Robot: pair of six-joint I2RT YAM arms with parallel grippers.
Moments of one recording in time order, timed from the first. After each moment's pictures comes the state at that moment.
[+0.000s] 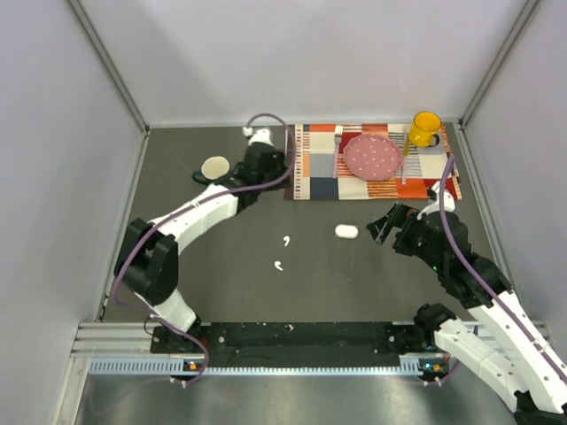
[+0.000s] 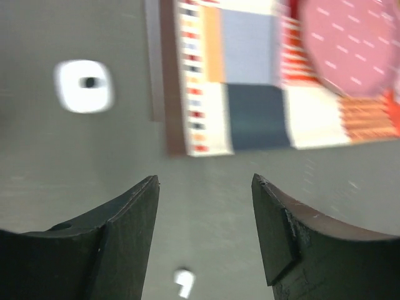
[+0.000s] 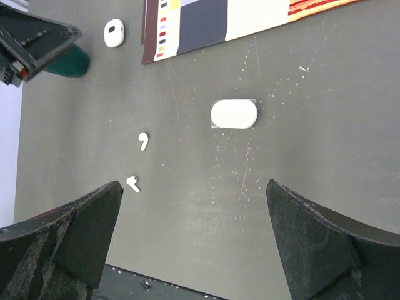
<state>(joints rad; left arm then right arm) -0.64 1.65 1.25 -0.16 -0.20 -0.54 0.51 0.59 0.76 -0.66 0.14 0.70</state>
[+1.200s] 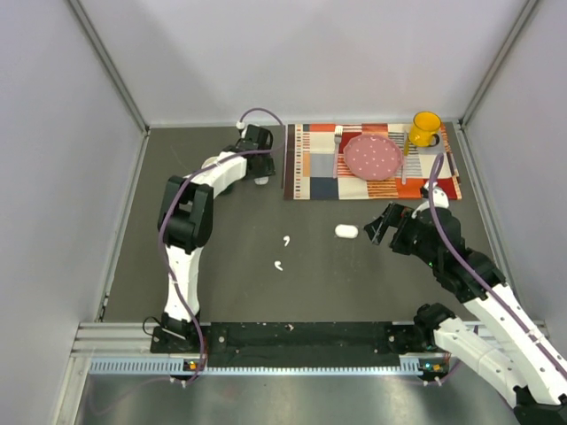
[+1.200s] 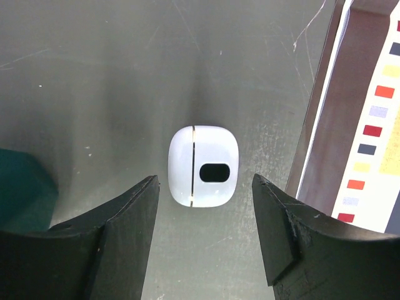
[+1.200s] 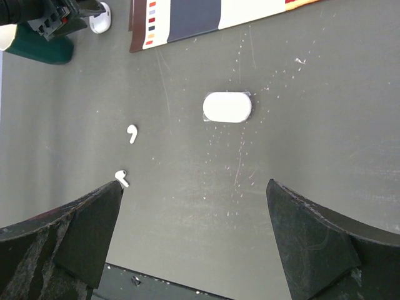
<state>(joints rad) -0.36 2.16 1.68 -0.42 -0.22 -0.47 0.51 0.64 0.76 -0.66 0.13 0.68</state>
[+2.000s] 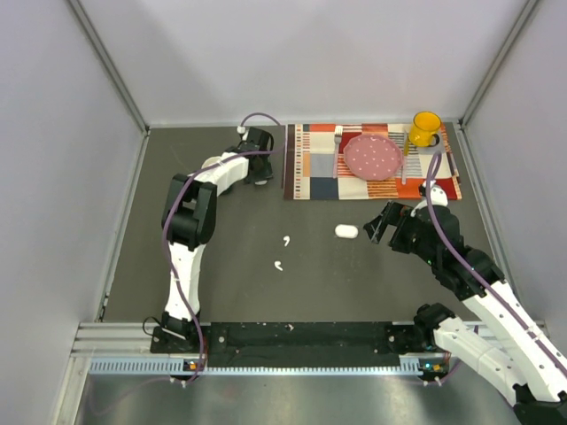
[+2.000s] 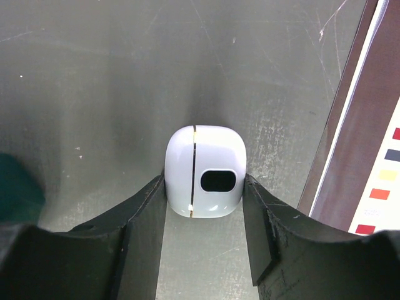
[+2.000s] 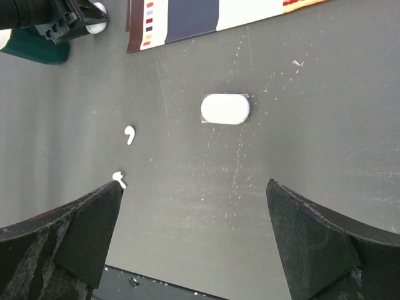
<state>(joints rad) -0.35 2.22 1.72 -0.45 -0.21 -0.50 0.51 0.66 0.77 -0.66 0.14 0.66</state>
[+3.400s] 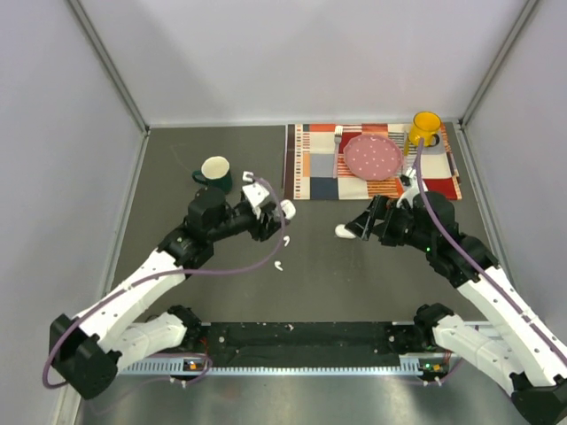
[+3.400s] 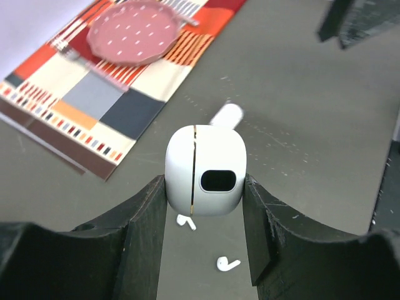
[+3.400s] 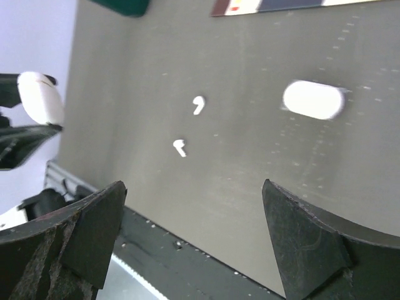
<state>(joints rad) -0.59 1.01 0.79 -0.03 0.41 0.10 0.50 0.76 0.84 -0.60 -0.11 0.66</state>
